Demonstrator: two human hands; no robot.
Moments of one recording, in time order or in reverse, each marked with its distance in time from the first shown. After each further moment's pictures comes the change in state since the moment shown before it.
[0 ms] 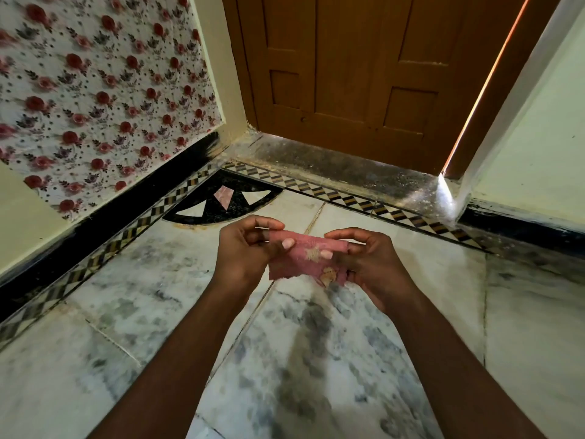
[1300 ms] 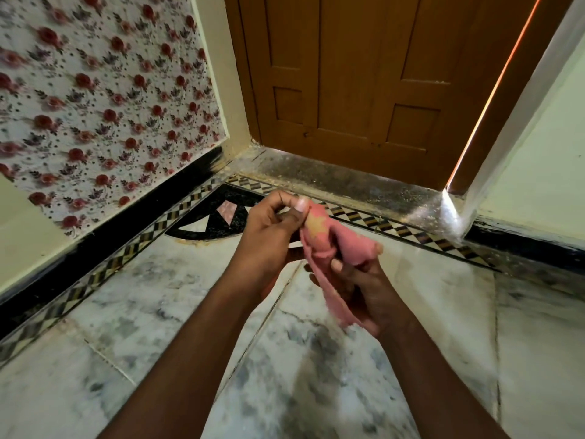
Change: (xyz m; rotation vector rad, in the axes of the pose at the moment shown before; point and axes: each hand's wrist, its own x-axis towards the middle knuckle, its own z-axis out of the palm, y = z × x) left_hand 0.009 0.065 0.028 -0.190 -0.244 0.028; right_hand 0.009 0.016 0.016 0.410 -0.217 -0.042
